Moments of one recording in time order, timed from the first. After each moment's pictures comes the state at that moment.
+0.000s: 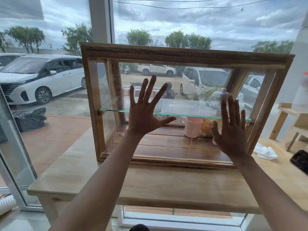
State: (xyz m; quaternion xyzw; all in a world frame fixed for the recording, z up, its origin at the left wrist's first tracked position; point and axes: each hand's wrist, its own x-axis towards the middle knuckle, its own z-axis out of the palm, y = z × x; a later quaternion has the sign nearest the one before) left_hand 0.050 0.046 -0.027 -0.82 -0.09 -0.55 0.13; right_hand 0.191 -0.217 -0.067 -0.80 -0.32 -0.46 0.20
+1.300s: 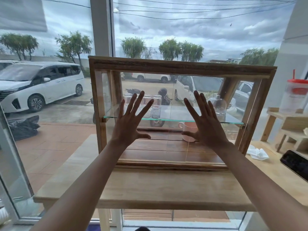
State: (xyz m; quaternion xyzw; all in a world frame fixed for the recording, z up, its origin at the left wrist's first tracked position) left_hand -0.011 0.082 -0.031 -0.90 -0.08 -0.40 0.14; right_hand 0.138 -0.171 -0.014 -0.79 -0.43 -0.43 0.07
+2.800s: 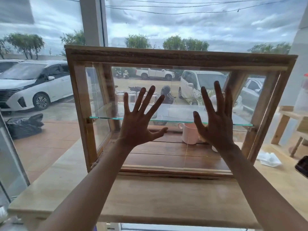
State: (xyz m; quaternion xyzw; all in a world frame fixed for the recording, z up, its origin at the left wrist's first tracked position) left_hand 0.056 0.056 -0.034 -0.83 -0.03 -0.53 0.19; right_hand 0.199 -0.169 -0.024 -0.71 -0.38 -0.54 0.25
